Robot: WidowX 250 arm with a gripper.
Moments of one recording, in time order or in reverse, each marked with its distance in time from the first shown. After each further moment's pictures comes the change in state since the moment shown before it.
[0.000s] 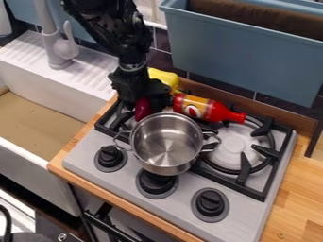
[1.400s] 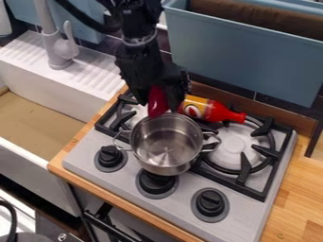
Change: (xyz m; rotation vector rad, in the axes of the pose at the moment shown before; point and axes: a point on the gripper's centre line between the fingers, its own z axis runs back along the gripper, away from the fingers) arm 0.026 0.049 0.066 0.157 -0.091 -0.054
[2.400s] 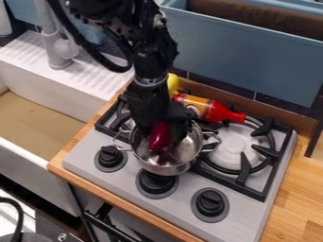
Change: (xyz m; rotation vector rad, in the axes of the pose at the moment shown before) arm 0.026 0.011 -0.035 -0.068 -0.073 -0.065
